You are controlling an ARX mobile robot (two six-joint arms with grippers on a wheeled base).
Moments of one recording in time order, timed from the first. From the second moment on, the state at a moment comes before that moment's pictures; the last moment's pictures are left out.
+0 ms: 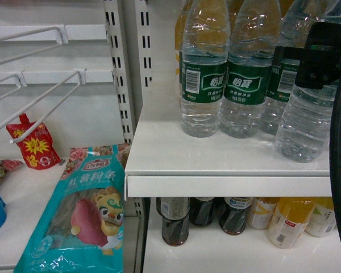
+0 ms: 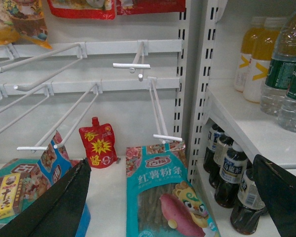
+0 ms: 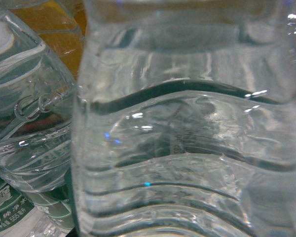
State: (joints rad) left arm 0.00 0.01 0.01 0.00 0.00 0.00; right arm 0.30 1.63 0.76 0.65 0.35 0.20
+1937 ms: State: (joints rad) left arm 0.00 0.01 0.01 0.00 0.00 0.00; right arm 0.31 1.11 0.64 0.13 0.18 0.13
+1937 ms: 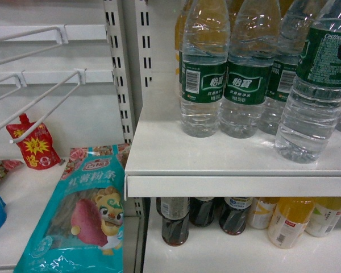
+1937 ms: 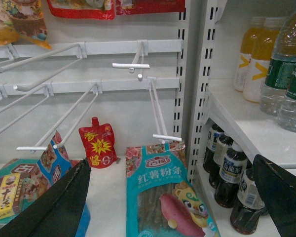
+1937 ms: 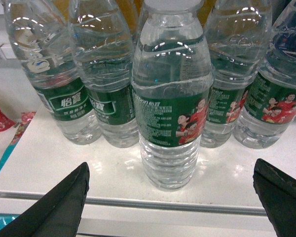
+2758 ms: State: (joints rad) left arm 0.00 0.01 0.01 0.00 0.00 0.00; right arm -0.01 0.32 0.10 0.21 0.02 0.00
